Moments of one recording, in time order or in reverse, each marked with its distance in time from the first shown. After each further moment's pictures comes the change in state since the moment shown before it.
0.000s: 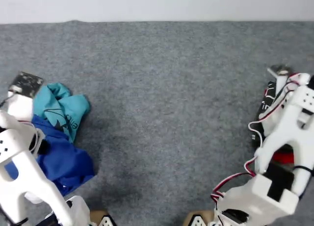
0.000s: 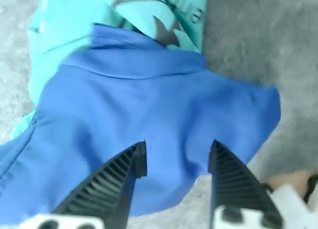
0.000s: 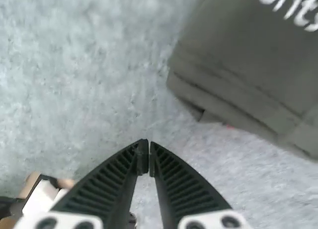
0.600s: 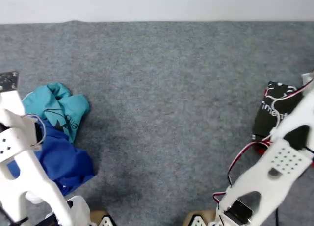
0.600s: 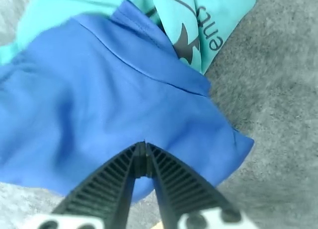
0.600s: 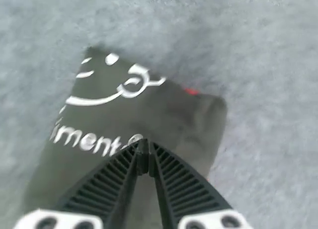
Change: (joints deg) left arm 2.1 0.0 -1.6 0.0 32.2; right arm 5.5 40.5 -72.7 -0.1 0.3
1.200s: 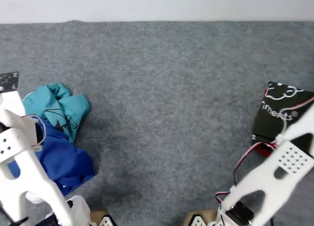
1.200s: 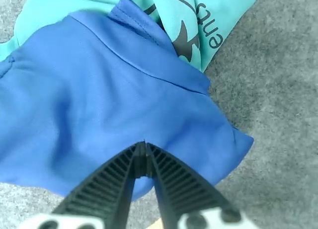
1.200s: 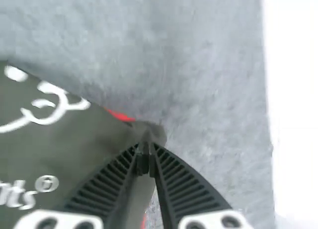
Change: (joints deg) left arm 0.0 0.0 1.3 0.0 0.8; right arm 4.9 17.3 -17.0 -15.3 9.8
